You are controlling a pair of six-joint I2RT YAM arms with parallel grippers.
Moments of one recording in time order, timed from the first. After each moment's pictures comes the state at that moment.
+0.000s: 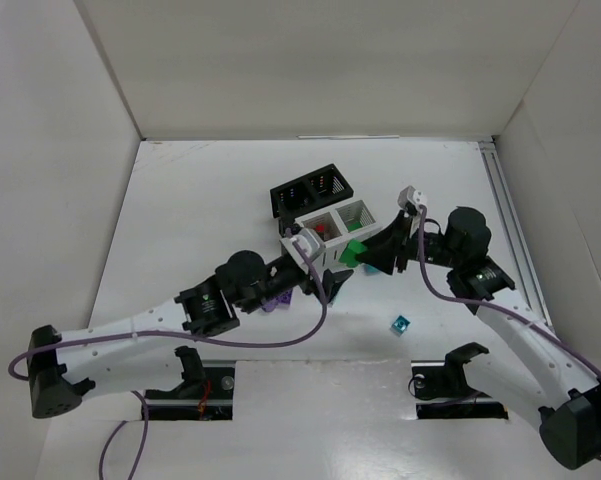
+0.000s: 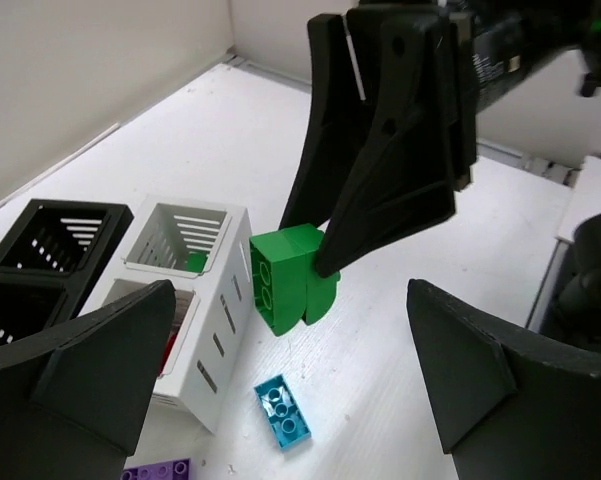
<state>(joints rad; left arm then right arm) -1.17 0.98 0.79 0.17 -0.20 0.02 0.38 0.88 0.67 0.07 -0.82 0.21</state>
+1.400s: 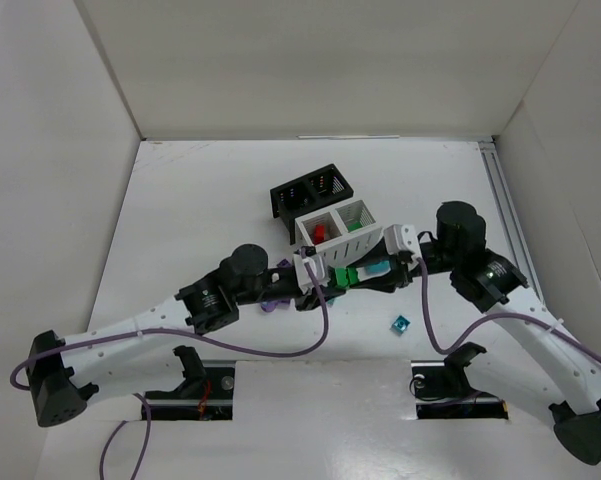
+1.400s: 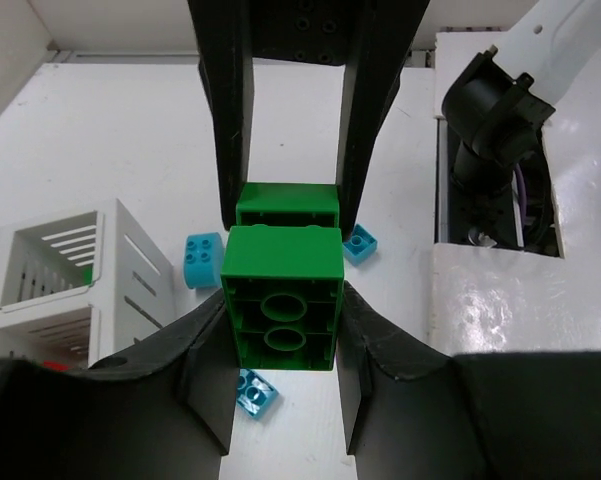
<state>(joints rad) -1.06 0.95 0.75 0.06 0.34 0.15 0.54 0.89 0.89 -0.30 -1.09 -0.49</state>
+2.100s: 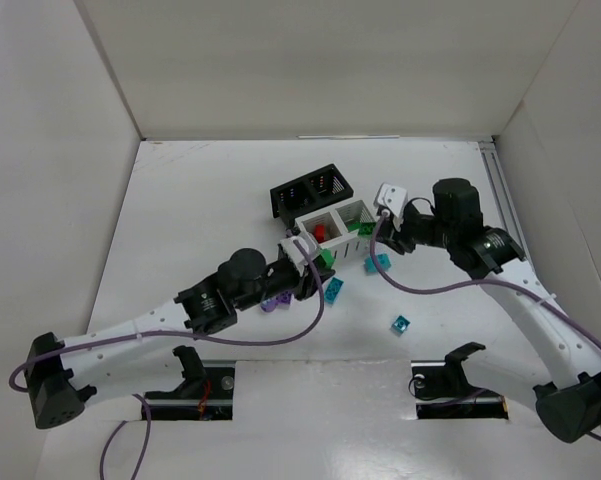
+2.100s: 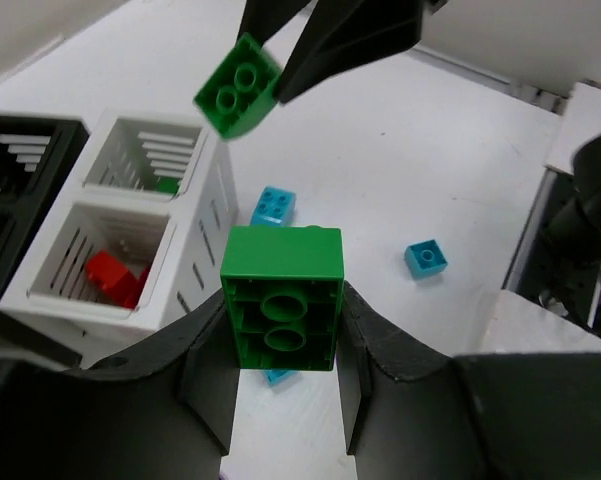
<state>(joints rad) -1.05 0.90 0.70 0.09 0.04 0.00 0.42 1.02 1.05 -0.57 -0.54 -0.62</state>
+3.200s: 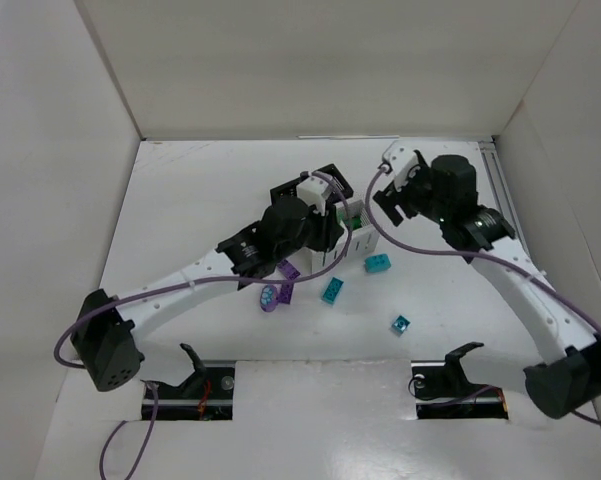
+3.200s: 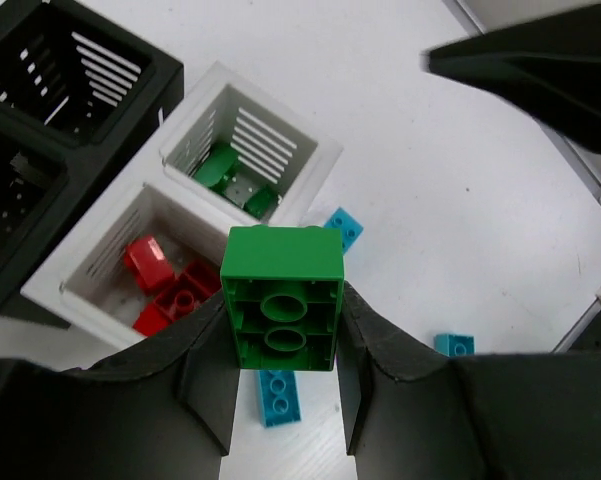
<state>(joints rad) -0.91 1.29 1.03 -0.10 -0.13 -0.36 0.42 1.23 1.19 -0.41 -0.12 -0.51</state>
